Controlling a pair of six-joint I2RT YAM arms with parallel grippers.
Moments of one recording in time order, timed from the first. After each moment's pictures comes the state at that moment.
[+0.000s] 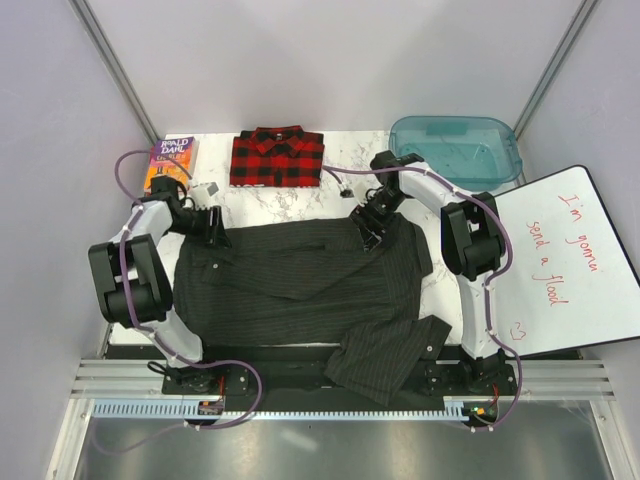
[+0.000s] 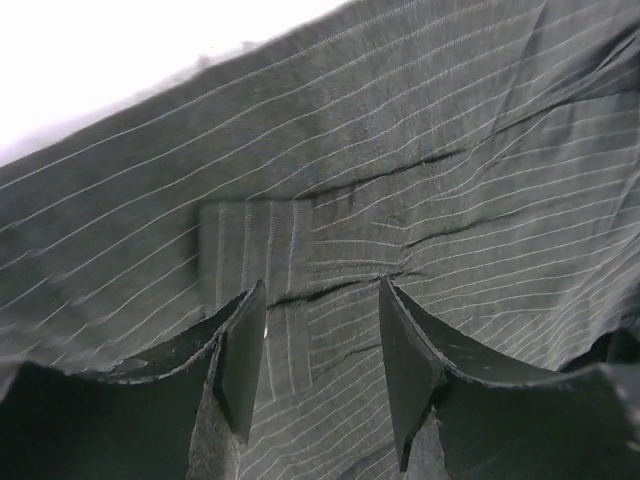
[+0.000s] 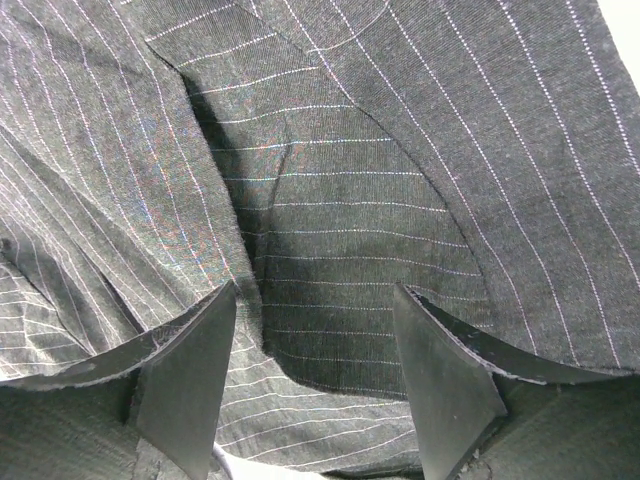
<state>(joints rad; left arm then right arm) 0.25 1.68 1.13 -0.72 0.58 0.32 0.37 2.19 1.78 -1.09 -0.50 -0.58</state>
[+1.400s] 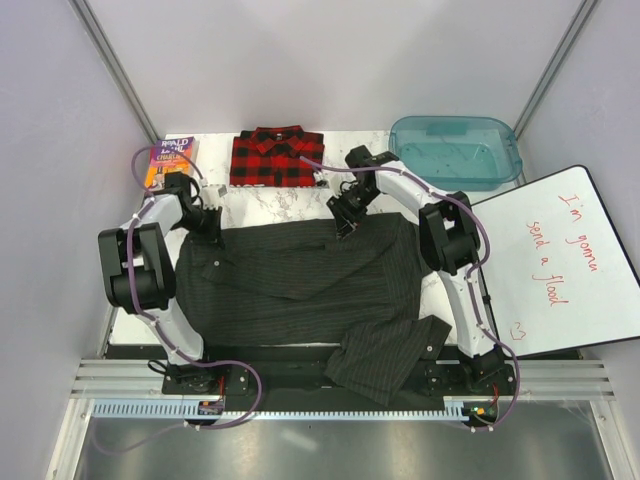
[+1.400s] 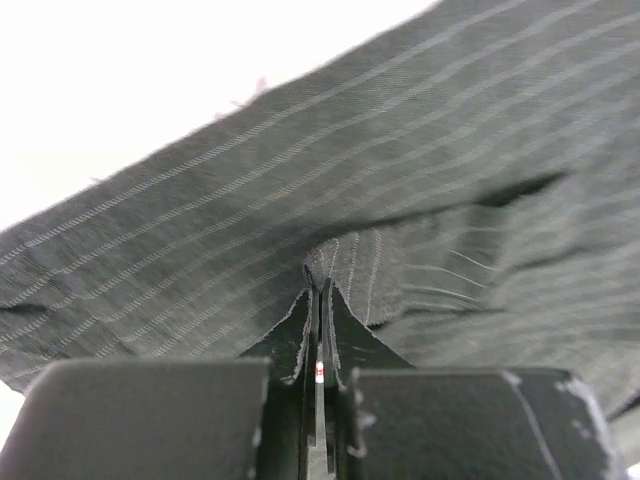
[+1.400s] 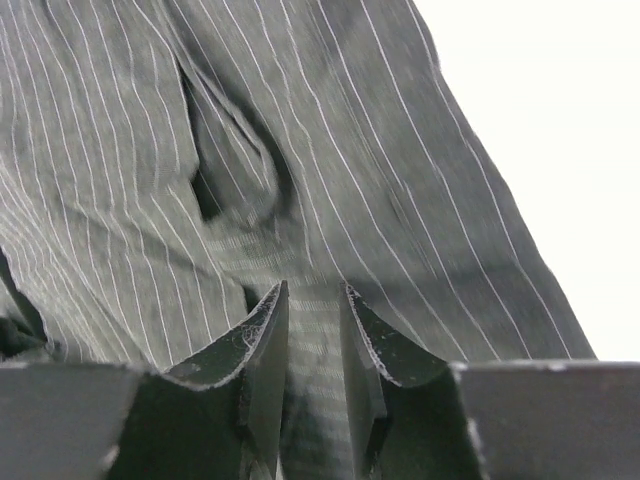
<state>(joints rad) 0.16 1.81 1.20 -0.71 0.38 0.34 0.46 2.36 2.01 -1.02 -0.63 -0.47</state>
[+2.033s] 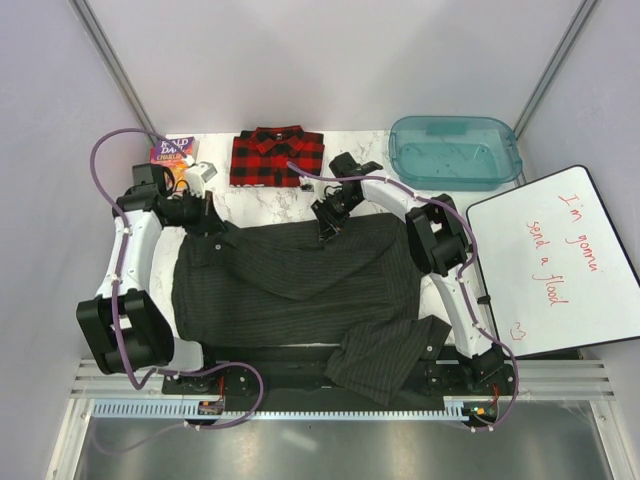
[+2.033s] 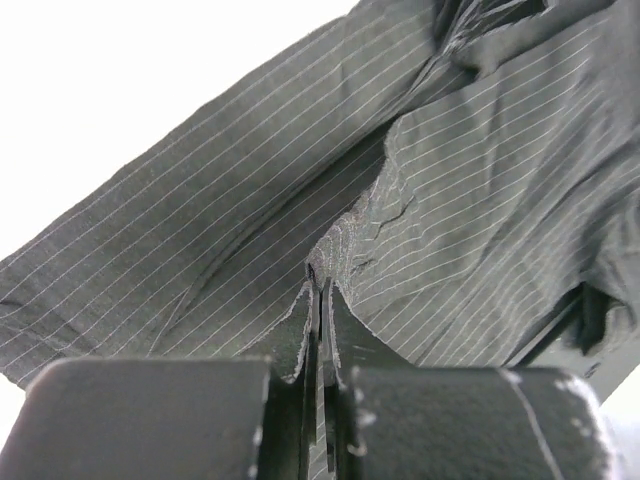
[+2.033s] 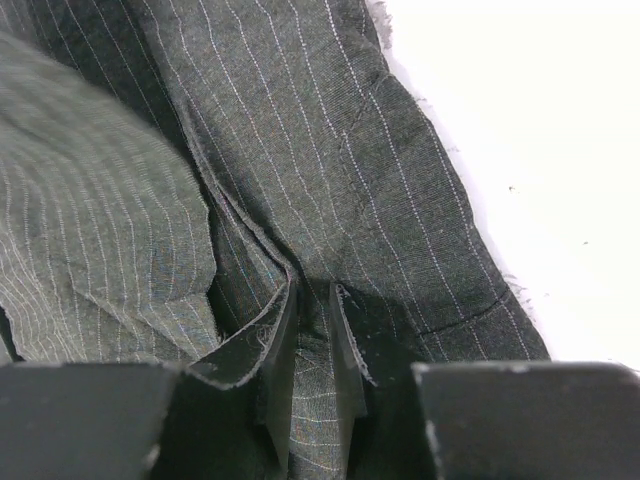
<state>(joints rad) 0.19 1.41 1.19 -0.85 0.70 0.44 0.53 2.42 2.02 -0.85 -0.67 -0.37</state>
